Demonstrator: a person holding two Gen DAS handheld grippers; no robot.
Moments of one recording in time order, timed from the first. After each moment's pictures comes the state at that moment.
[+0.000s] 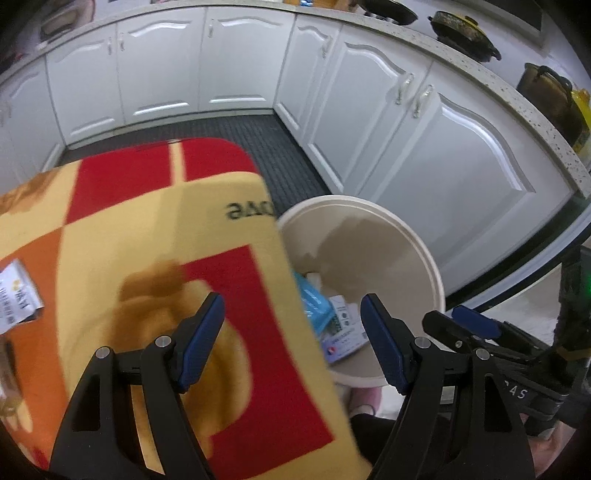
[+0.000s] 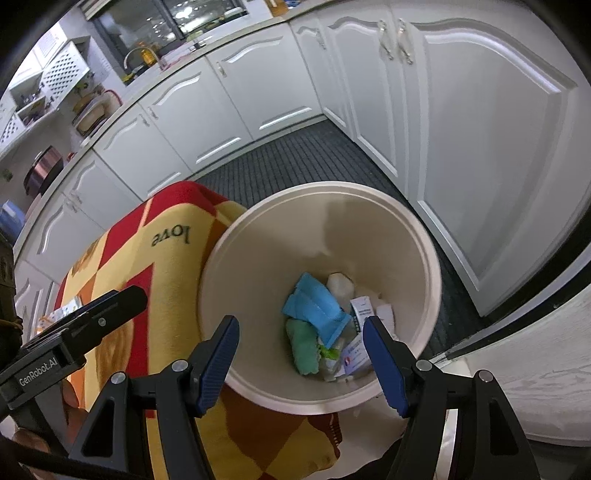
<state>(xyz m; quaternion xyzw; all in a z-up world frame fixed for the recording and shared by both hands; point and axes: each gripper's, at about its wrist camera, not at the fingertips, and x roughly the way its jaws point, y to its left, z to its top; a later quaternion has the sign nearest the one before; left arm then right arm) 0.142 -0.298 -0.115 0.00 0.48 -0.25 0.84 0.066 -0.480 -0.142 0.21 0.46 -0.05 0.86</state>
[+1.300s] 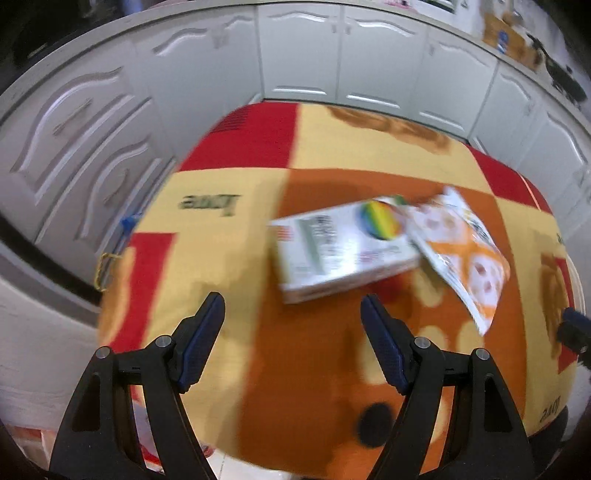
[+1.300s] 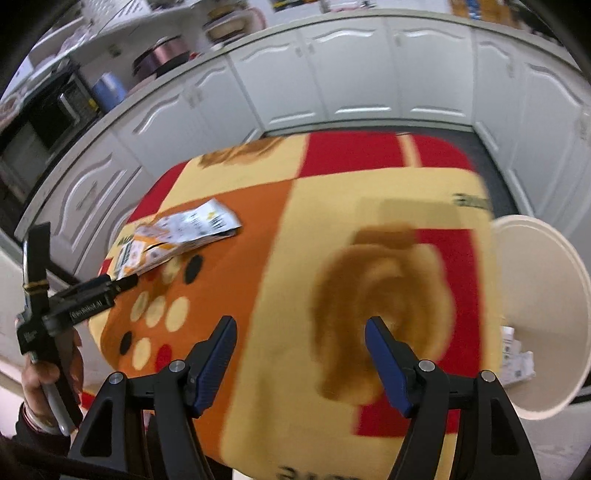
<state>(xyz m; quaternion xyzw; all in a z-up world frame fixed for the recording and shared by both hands) 0.115 0.072 -0.134 -0.03 0.49 0.06 0.87 0.121 -0.217 -0.129 0.08 0.50 0.18 0.84</state>
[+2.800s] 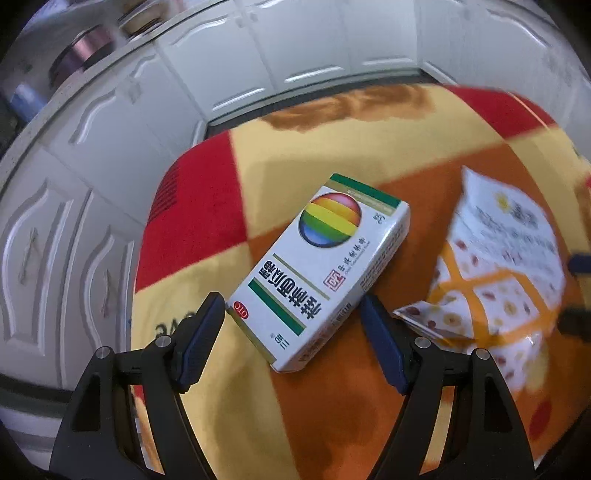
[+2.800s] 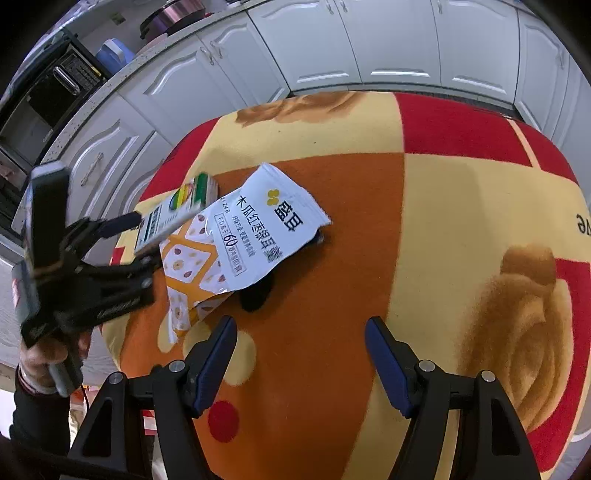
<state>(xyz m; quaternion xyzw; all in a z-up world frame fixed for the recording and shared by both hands) 0.208 0.043 -0.153 0.16 0.51 -0.02 0.85 0.173 -0.144 -0.150 0.08 0.55 0.20 0.80</state>
